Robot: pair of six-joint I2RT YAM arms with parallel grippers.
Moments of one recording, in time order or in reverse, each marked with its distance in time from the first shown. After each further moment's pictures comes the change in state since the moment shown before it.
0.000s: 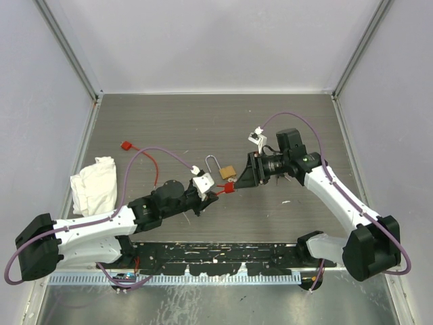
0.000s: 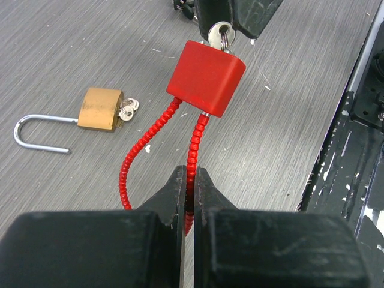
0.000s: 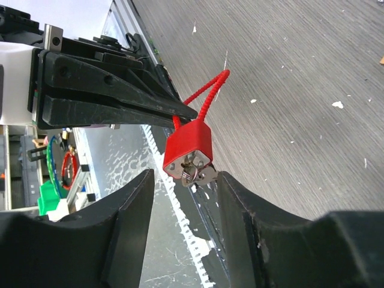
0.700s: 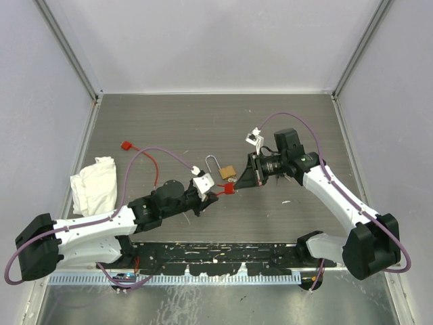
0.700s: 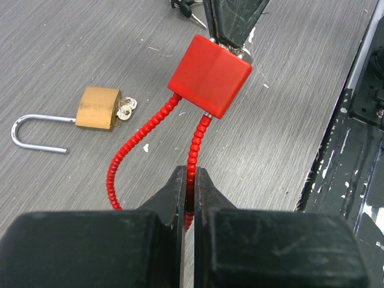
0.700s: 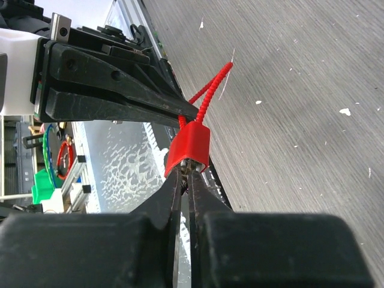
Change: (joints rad) left arm 0.000 0.000 0.000 0.001 0.012 0.000; right arm 0.020 0.013 0.001 0.018 -0.024 -0.029
